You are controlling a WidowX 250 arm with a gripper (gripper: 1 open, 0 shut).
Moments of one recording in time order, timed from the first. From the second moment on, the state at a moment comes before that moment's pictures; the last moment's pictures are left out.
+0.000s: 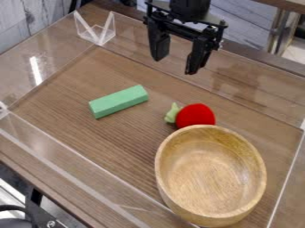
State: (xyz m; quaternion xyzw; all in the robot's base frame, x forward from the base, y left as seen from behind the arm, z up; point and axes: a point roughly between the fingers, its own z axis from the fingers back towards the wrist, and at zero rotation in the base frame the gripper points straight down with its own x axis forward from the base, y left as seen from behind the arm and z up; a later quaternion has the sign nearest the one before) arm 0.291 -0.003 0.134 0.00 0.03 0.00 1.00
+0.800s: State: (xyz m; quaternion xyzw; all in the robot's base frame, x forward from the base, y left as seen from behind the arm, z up) arm 0.241 0.077 0.079 -0.03 0.05 -0.20 0.98
